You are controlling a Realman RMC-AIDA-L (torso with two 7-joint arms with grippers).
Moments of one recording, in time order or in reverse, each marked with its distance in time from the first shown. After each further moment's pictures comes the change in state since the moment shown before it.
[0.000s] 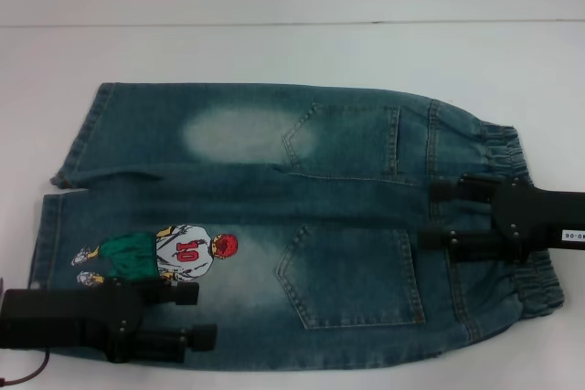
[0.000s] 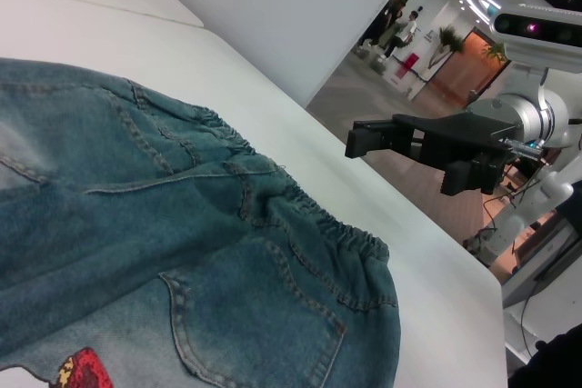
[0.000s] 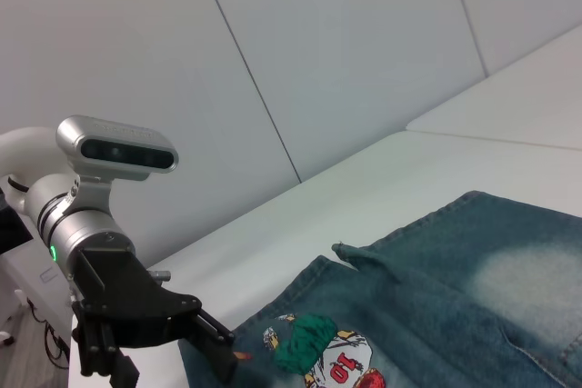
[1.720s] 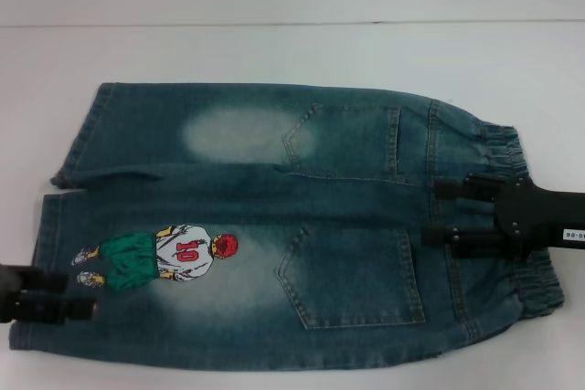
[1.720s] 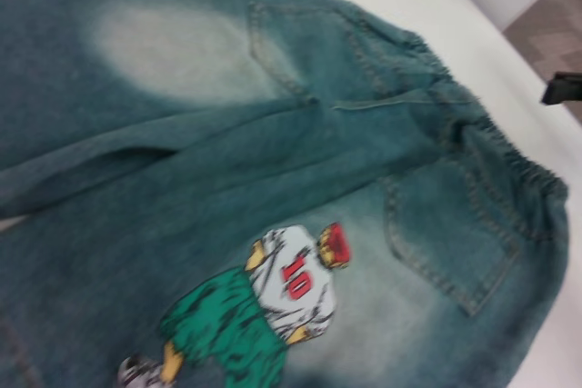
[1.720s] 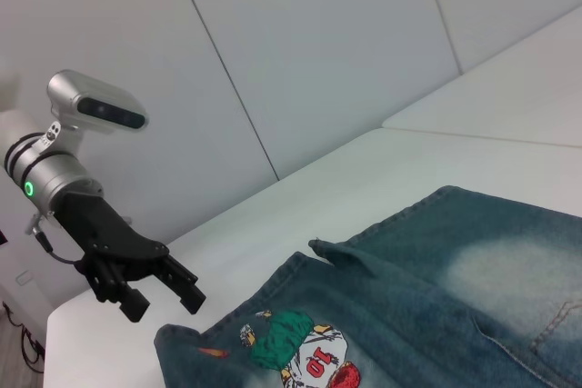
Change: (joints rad) left arm -0.031 0.093 -0.158 0.245 0.272 0.066 -0.296; right arm -0.009 0.000 0.004 0.003 0.000 0.030 -0.001
